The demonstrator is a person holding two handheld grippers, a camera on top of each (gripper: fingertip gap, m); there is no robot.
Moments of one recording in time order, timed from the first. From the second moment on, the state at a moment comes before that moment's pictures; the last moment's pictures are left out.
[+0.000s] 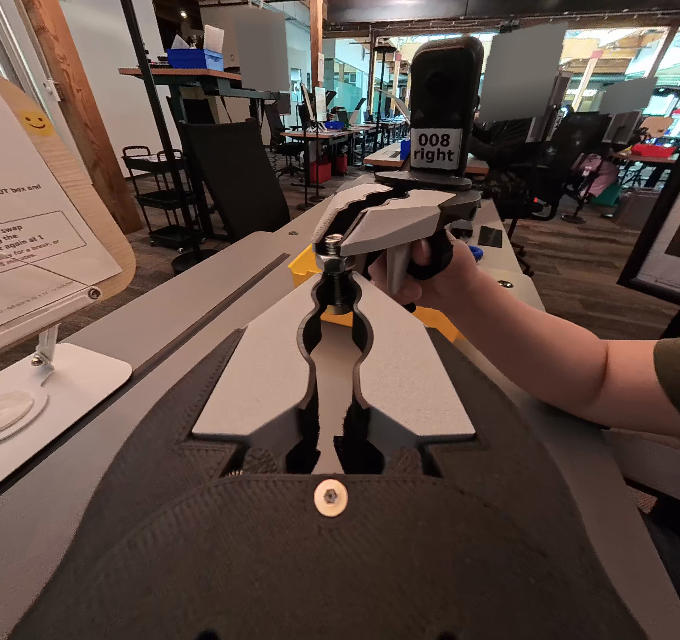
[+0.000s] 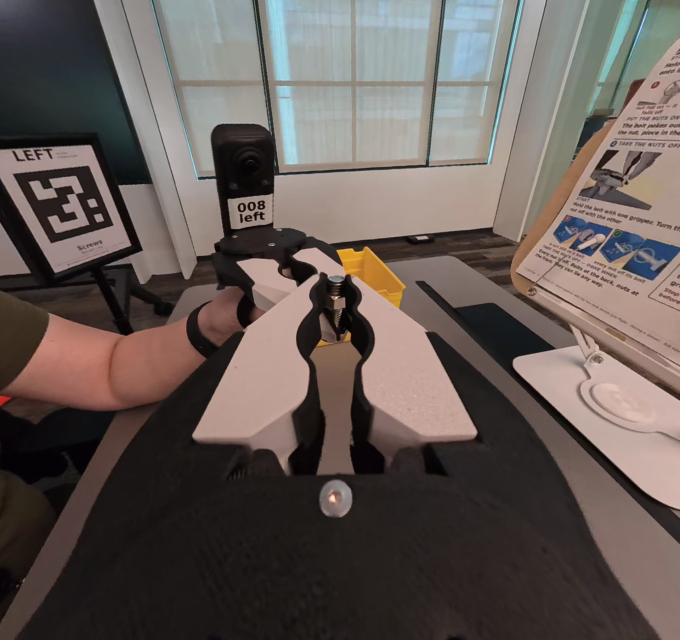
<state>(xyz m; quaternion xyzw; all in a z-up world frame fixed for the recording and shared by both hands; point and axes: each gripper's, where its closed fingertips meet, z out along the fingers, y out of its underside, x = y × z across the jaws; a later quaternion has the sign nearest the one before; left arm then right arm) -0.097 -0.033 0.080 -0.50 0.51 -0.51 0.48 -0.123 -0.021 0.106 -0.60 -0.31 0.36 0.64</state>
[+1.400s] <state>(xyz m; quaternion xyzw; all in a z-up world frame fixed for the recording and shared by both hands) -0.149 -0.017 0.113 -0.53 0.50 -0.46 0.50 0.221 -0.078 0.066 -0.80 -0.02 -0.12 0.58</state>
